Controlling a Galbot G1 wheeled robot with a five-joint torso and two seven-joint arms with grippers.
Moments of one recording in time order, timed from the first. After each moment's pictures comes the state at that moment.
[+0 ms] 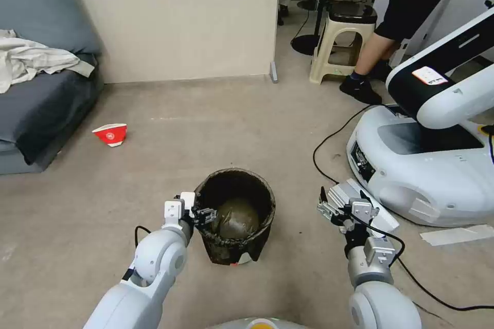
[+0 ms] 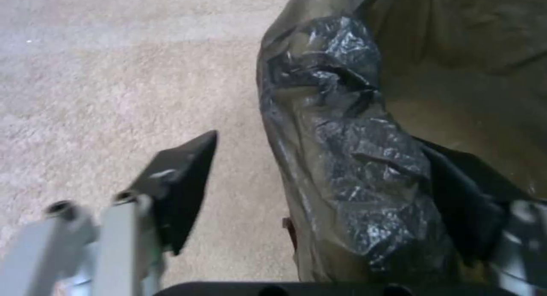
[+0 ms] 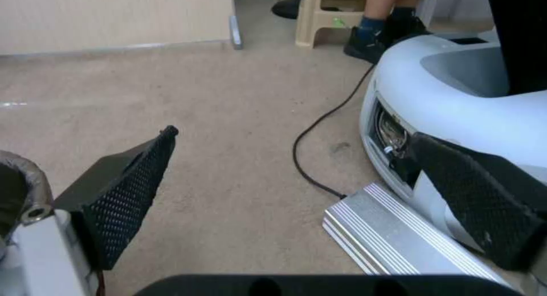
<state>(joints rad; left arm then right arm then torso) 1.30 -1.23 -0.28 -1.96 -0.58 0.73 -0.46 -1.64 1.54 0.48 2.15 0.03 -0.20 0.16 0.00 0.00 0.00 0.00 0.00</state>
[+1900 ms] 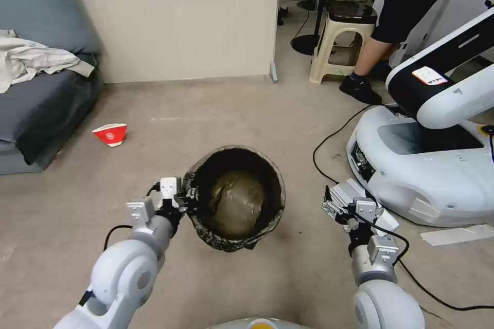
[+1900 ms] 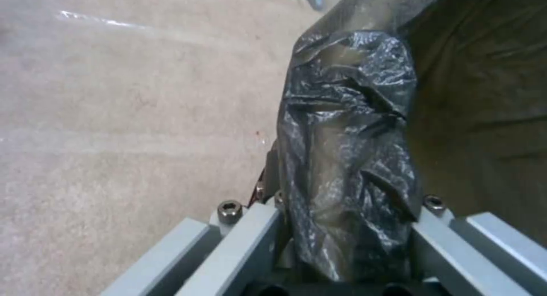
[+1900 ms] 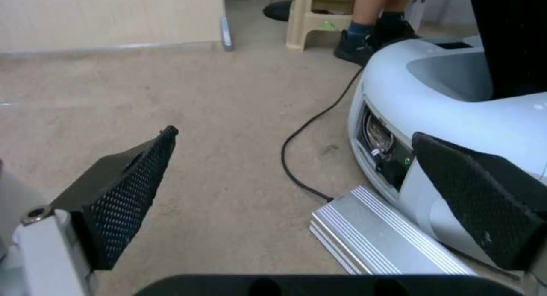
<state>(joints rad) 1.50 -1.17 -0.50 -2.26 -0.73 0.51 -0.26 -1.63 1.51 0.49 2.15 0.04 -0.20 0.18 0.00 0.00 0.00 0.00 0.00</state>
